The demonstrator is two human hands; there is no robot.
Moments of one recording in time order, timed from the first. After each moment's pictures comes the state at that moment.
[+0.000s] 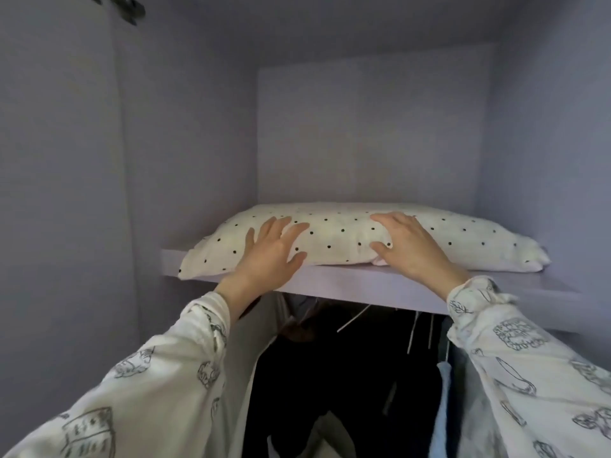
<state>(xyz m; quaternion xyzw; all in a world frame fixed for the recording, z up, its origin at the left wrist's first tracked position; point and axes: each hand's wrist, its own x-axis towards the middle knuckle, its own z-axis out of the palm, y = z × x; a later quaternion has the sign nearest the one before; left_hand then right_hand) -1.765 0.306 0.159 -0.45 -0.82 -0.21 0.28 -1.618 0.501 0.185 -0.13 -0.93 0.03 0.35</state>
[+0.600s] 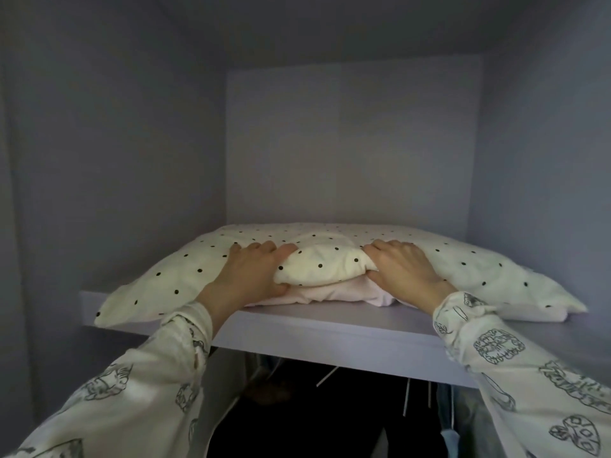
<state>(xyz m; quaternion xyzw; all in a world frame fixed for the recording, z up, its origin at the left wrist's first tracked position) -1.857 0.404 0.189 -0.45 -0.83 -0.05 0.32 -1.696 0.596 0.201 -0.16 -0.91 -0.23 0.30</state>
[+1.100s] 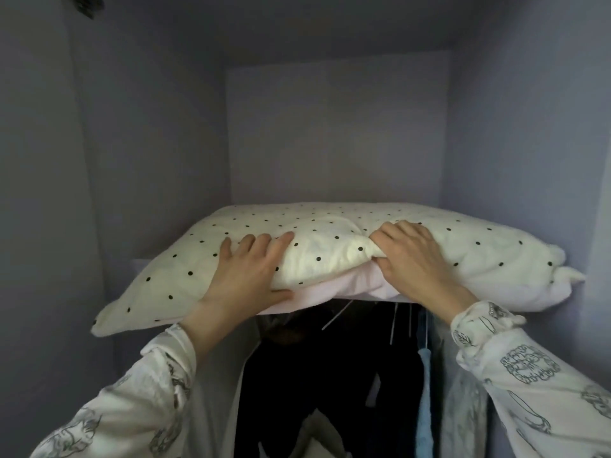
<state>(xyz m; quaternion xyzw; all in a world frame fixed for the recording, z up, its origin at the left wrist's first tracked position) -1.757 0.295 0.154 -0.45 -0.80 -0.06 0.38 -1.590 0.489 0.172 -0.13 -0.88 -0.19 0.42</state>
